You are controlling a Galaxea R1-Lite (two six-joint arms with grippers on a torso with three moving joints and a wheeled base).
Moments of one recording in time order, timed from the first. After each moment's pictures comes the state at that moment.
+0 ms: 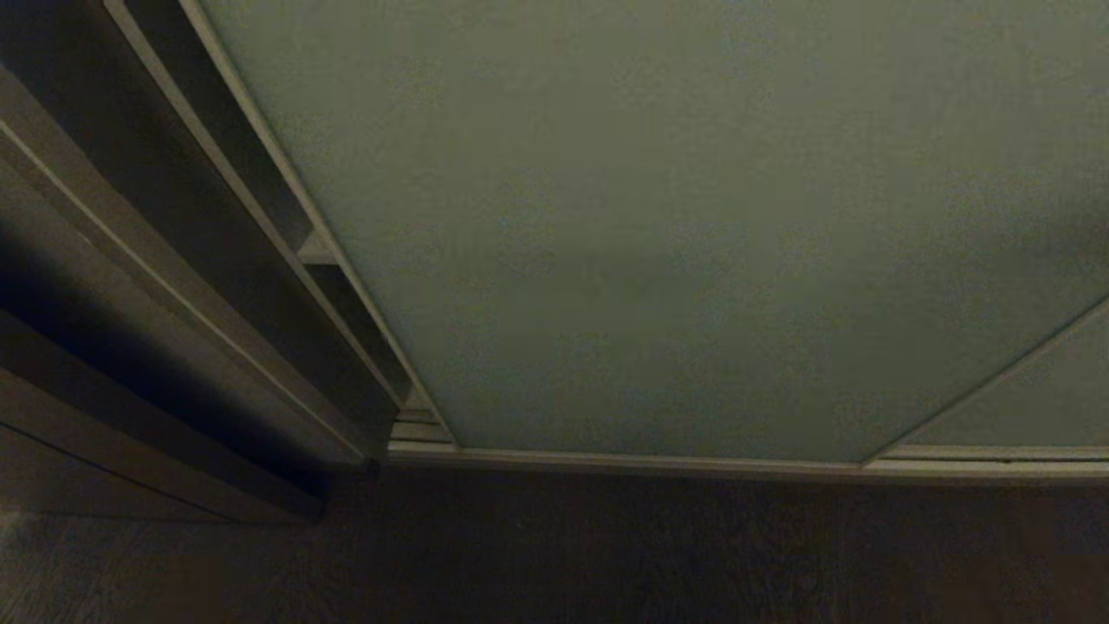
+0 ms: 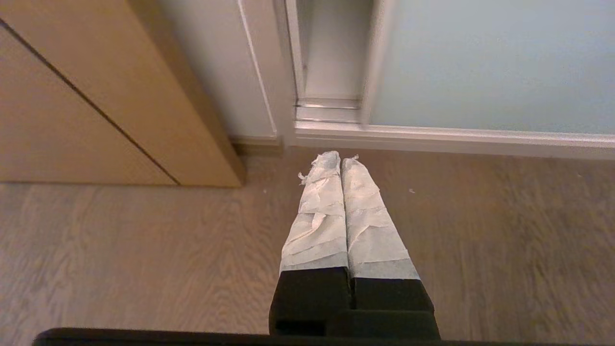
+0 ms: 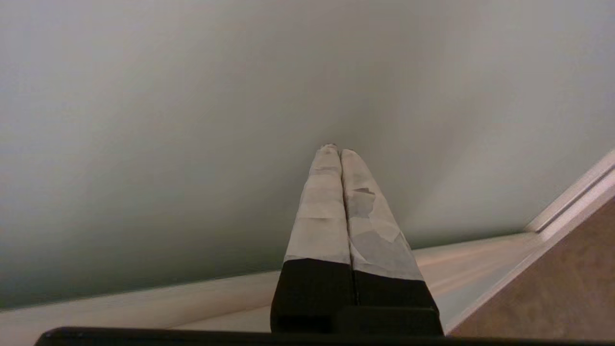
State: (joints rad) left arm 0.01 0.00 -0.01 0.02 -0.02 0.03; right arm -0.79 1.69 -1.76 0.11 0.54 0.98
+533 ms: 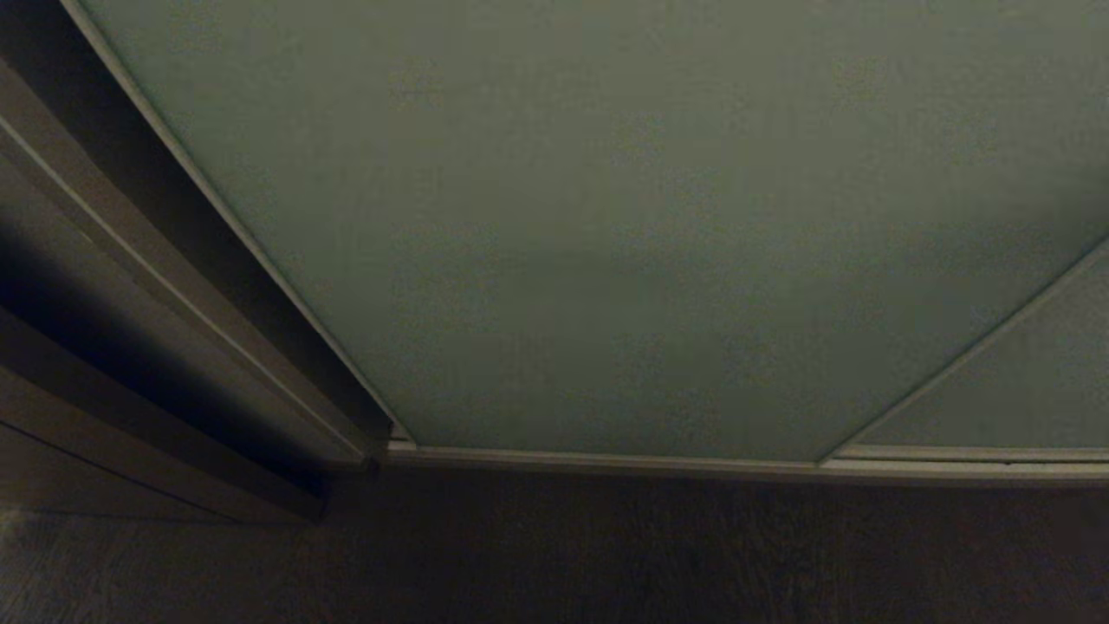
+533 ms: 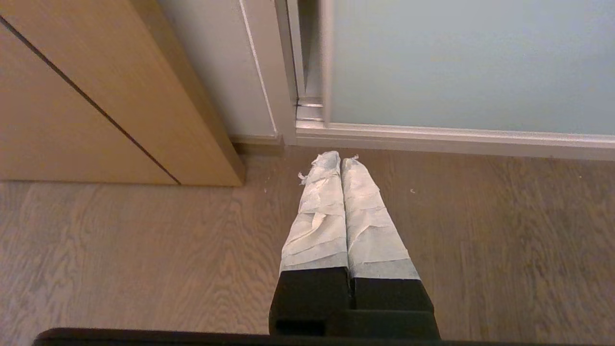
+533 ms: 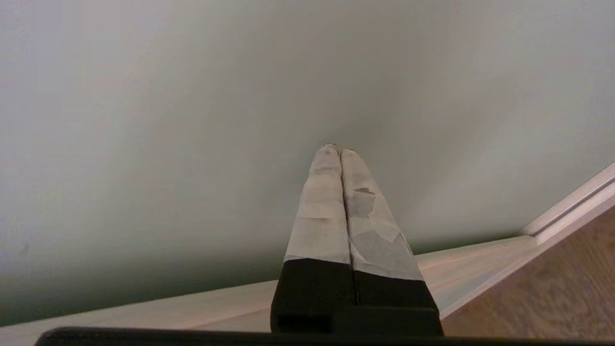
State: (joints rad) left arm 0.01 0.00 -0.01 0.02 -0.02 0.03; right arm -0.72 1.59 -1.66 0.11 0.54 0.97
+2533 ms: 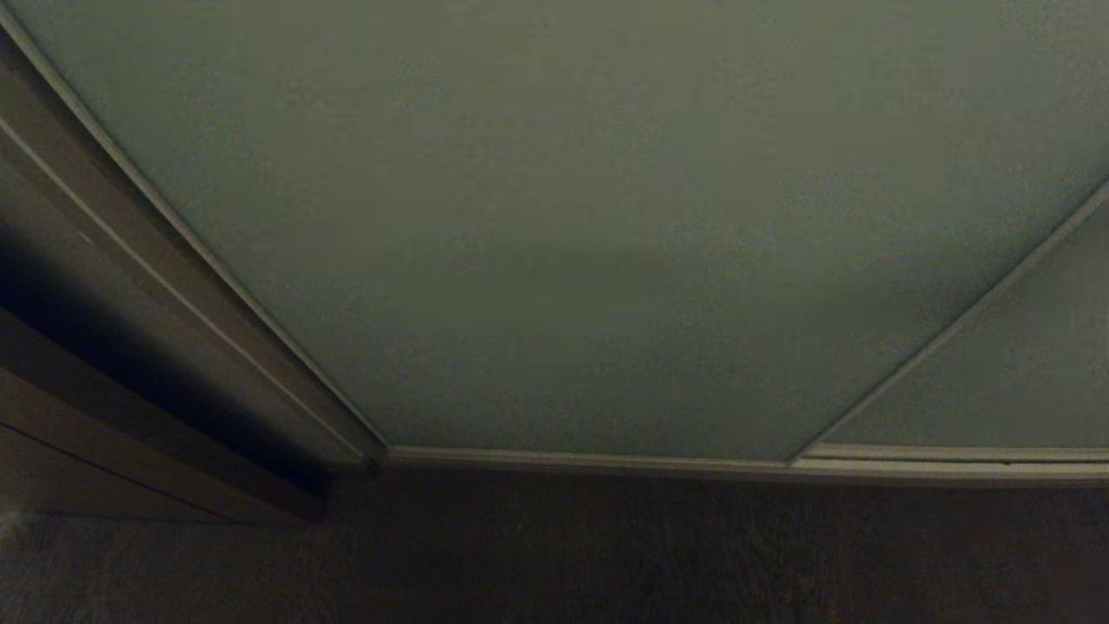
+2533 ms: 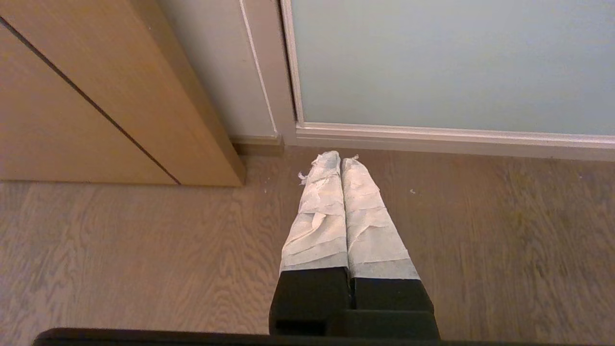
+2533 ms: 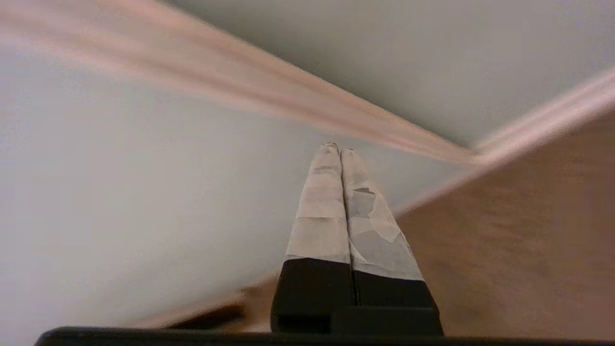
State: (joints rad) left arm 0.01 0.00 -0.01 0.02 -0.02 0.03; right arm -0.51 1.24 -1.09 0.05 0.49 0.69
